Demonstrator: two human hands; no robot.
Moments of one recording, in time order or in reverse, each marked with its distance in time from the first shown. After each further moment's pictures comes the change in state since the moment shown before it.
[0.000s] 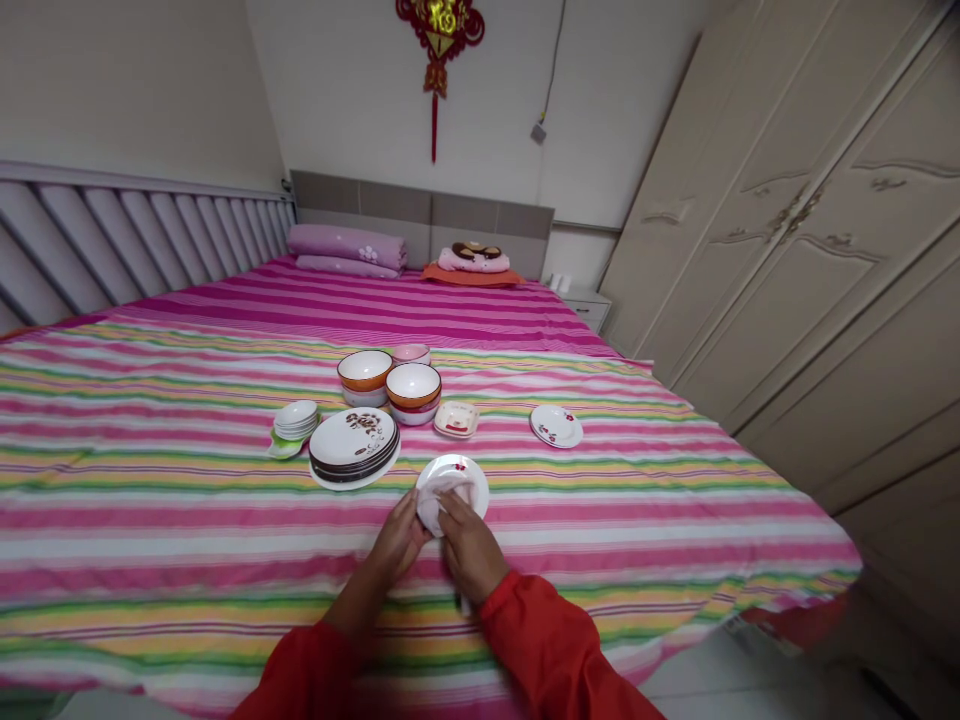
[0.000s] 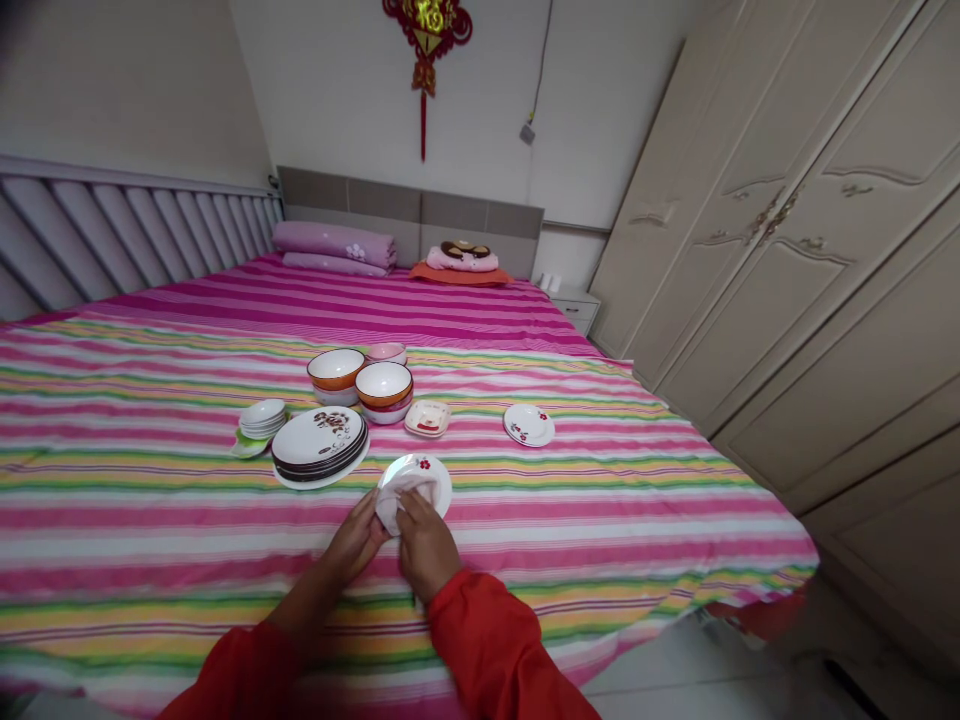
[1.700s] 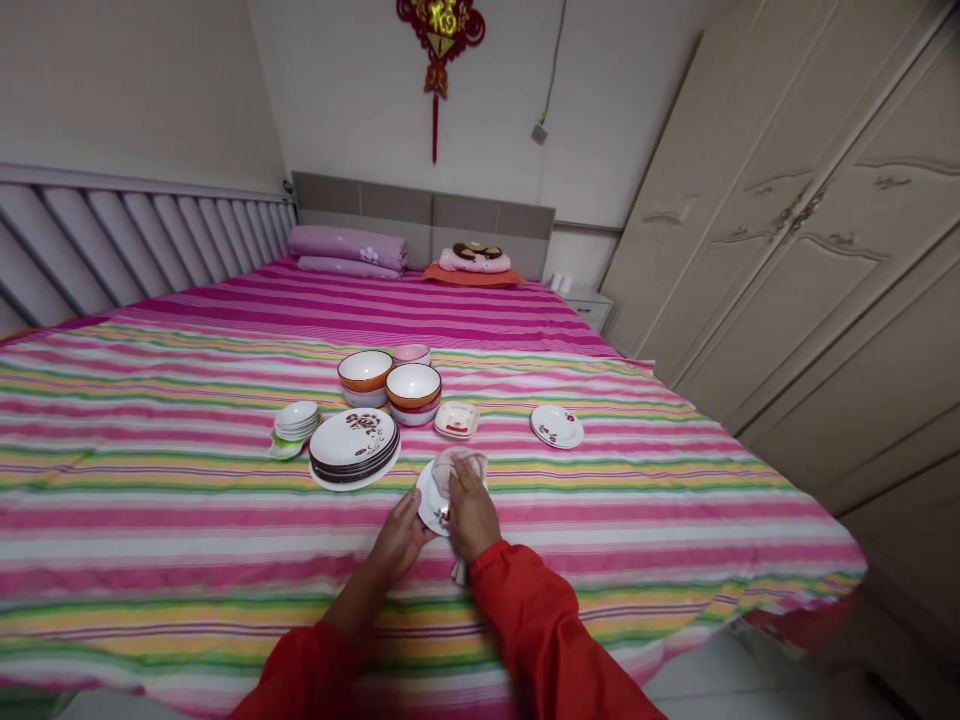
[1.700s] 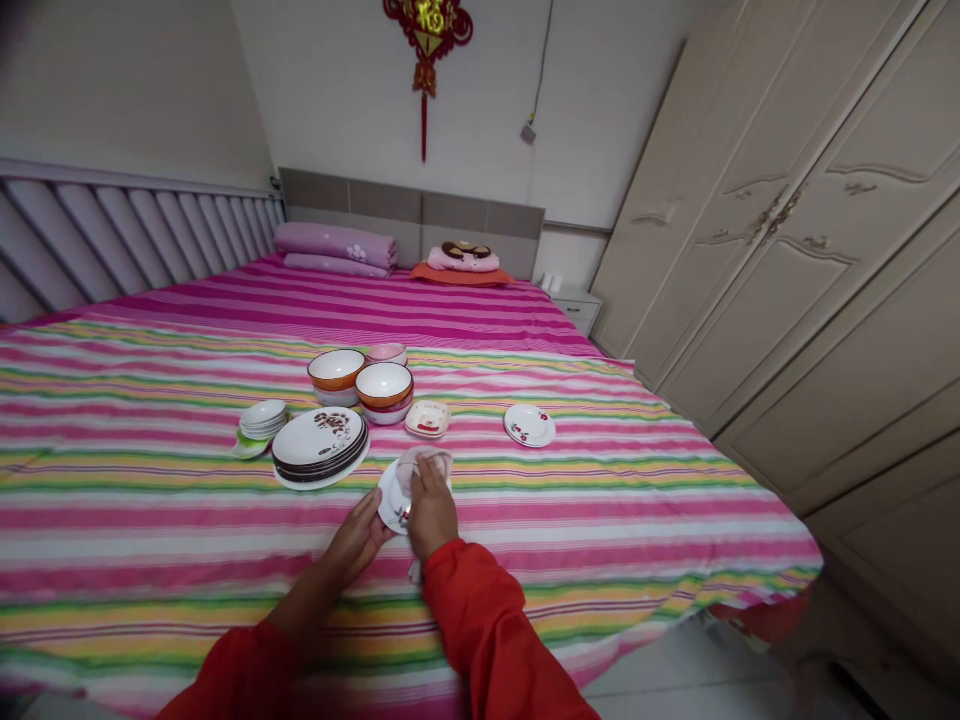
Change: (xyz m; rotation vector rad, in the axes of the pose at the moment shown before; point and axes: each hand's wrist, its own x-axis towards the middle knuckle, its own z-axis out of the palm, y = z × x) left_hand 0.001 0.000 0.001 0.014 0.017 -0.011; right_hand 0.026 0.030 0.014 -0.107 0.107 0.166
